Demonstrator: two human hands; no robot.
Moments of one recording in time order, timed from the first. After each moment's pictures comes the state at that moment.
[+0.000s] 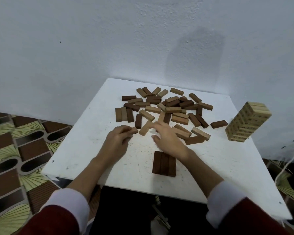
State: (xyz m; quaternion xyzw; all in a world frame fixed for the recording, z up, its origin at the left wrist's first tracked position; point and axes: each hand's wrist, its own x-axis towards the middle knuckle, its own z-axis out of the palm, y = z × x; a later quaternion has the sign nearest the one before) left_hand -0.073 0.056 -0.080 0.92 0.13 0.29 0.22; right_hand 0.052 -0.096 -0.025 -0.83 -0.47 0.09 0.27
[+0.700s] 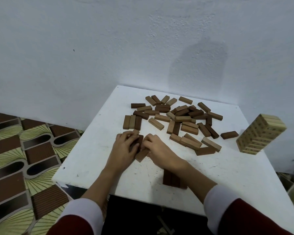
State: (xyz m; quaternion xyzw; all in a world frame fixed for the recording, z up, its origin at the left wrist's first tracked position) left_hand -0.078 0.066 -0.088 0.90 0.20 0.26 0.29; right_hand 0.033 -0.056 -0.050 -0.77 -0.61 0.05 0.17
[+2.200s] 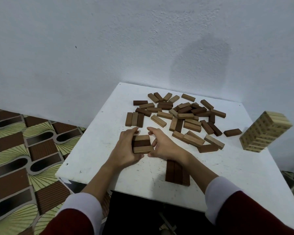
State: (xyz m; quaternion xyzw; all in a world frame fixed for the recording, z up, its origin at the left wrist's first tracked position) left_hand -0.085 0.065 -0.082 0.88 0.17 0.21 0.40; right_hand 0.045 -0.052 -0.040 -0.80 -0.46 0.27 0.28
